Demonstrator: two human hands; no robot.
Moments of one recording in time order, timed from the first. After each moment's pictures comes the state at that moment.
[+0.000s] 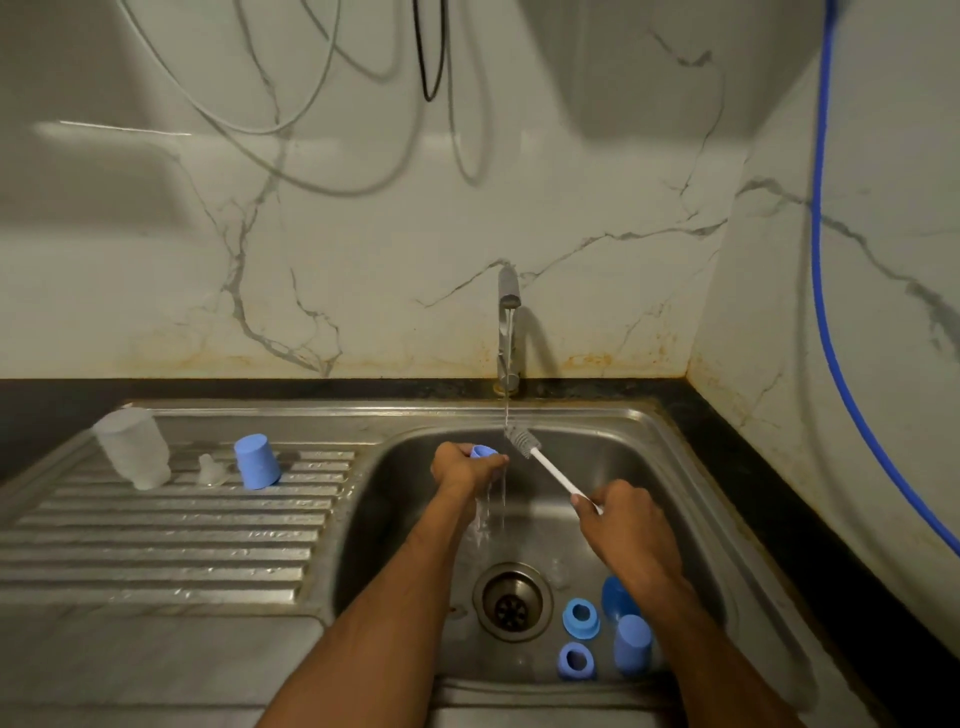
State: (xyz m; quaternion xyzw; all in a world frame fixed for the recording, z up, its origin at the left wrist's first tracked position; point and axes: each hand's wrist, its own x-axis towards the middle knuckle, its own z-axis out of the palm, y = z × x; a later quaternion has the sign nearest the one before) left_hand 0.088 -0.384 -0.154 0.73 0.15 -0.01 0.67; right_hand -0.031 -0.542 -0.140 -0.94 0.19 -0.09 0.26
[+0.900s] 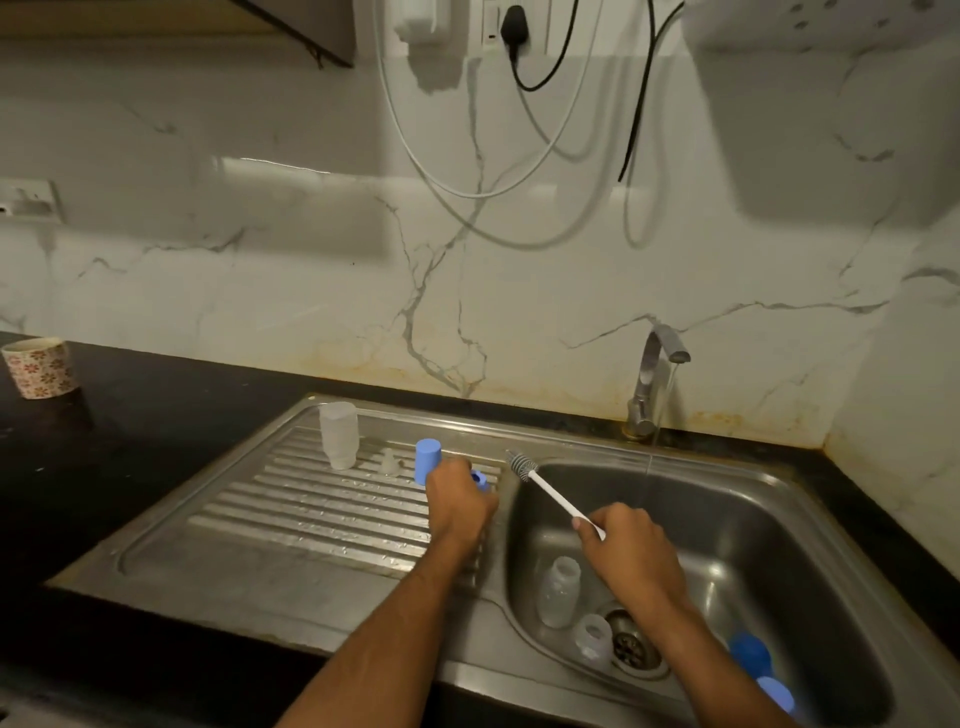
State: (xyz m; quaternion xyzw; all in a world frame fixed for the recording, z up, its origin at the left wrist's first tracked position) left_hand 0.031 -0.177 -0.131 0.88 0.12 0.17 0.43; right_hand -0.053 -0.378 -0.094 -0.97 0.02 -0.10 0.24
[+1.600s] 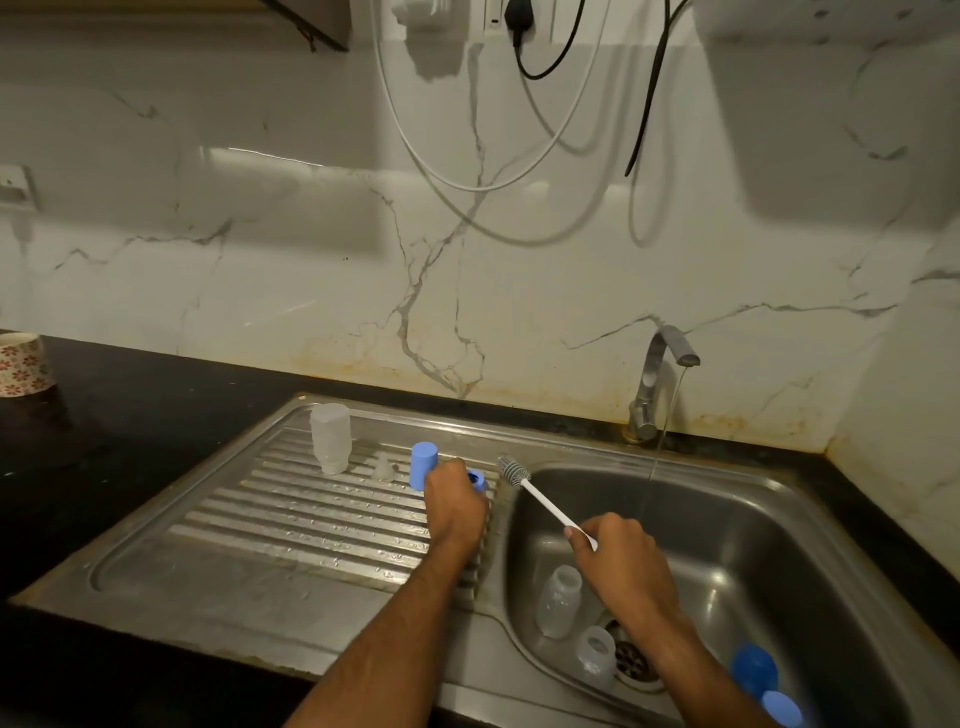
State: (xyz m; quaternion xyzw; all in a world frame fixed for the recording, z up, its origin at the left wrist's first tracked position) left_hand 0.061 -0.163 -0.143 0.87 0.13 0.20 0.43; right_hand -0.030 -0.357 -0.102 -0.97 0.03 -0.10 0.21
